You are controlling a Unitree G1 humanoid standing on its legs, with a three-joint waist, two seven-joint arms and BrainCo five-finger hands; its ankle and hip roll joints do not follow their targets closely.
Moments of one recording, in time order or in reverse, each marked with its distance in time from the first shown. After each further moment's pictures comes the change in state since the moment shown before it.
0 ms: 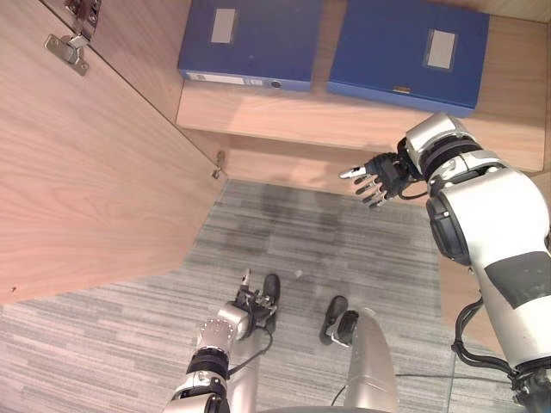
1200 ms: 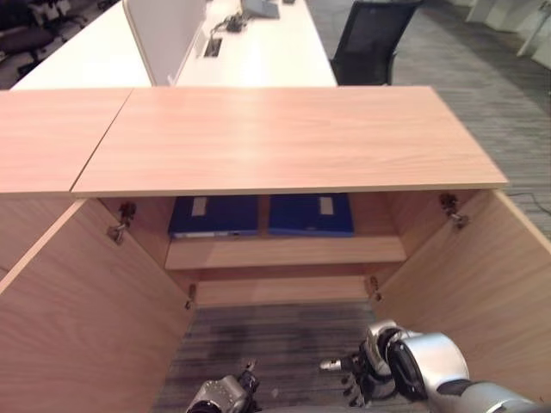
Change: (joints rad) left arm 0.181 0.031 -0.063 0.330 0.367 0.076 0.006; right arm 1.056 0.257 -0.346 -0.027 0.122 -0.020 -0.510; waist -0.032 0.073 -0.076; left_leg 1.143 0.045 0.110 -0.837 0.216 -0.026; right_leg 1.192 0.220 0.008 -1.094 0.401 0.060
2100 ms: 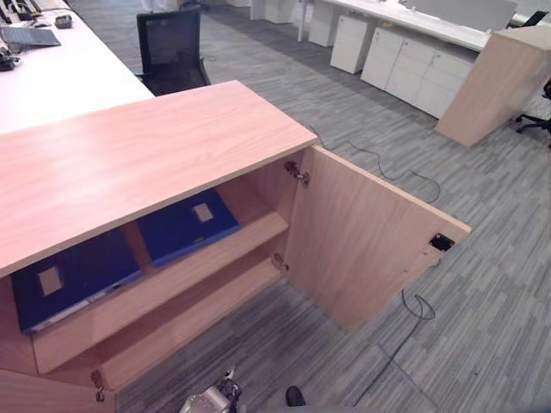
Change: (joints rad) left arm 0.074 0.040 0.043 -0.078 -0.019 -0.073 0.018; right arm 0.674 -0.052 -0.085 -0.807 -0.043 0.036 -0.313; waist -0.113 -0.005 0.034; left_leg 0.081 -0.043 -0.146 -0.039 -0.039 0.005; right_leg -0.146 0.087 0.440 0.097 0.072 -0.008
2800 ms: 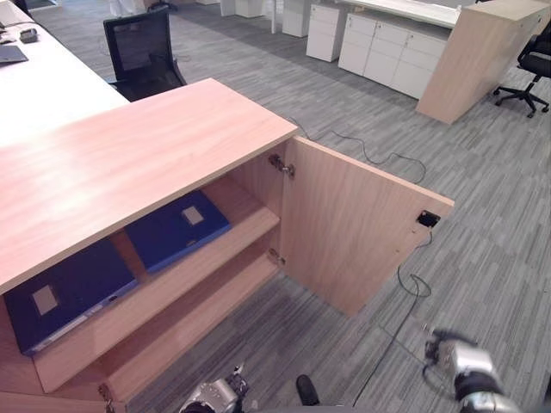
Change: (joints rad) left arm -0.114 0.001 -0.052 0.122 0.098 -0.004 -0.036; right arm -0.360 -0.299 -0.185 -0.029 0.278 -0.281 -0.368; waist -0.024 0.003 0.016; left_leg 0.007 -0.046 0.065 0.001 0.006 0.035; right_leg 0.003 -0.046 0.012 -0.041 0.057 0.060
